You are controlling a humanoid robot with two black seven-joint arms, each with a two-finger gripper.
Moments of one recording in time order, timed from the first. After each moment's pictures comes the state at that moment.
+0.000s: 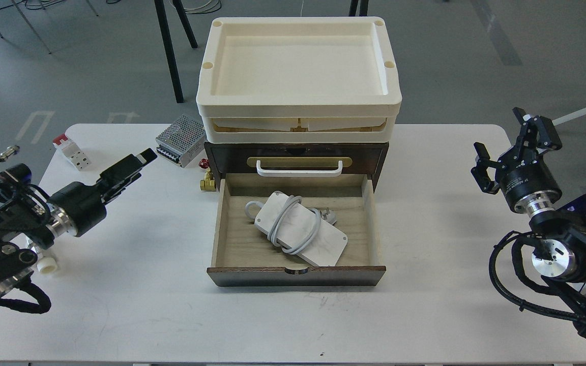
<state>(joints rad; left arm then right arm) -0.53 0.84 -0.33 -1.14 0.63 0.08 -0.49 0.39 -0.51 0.82 1.06 -0.17 0.05 0.49</state>
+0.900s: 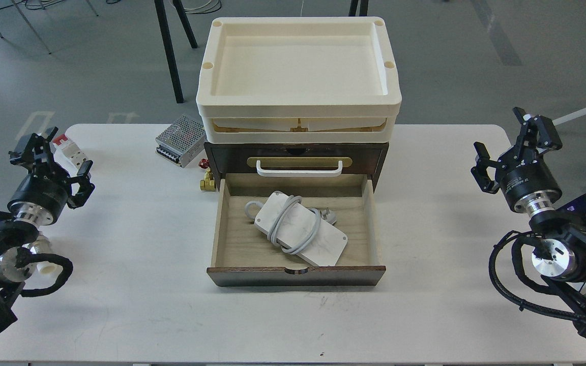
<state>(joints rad) -0.53 0.42 -0.63 -0.37 0.03 -0.48 -0.49 0.39 -0.51 0.82 1.07 -0.17 0.05 0.49</state>
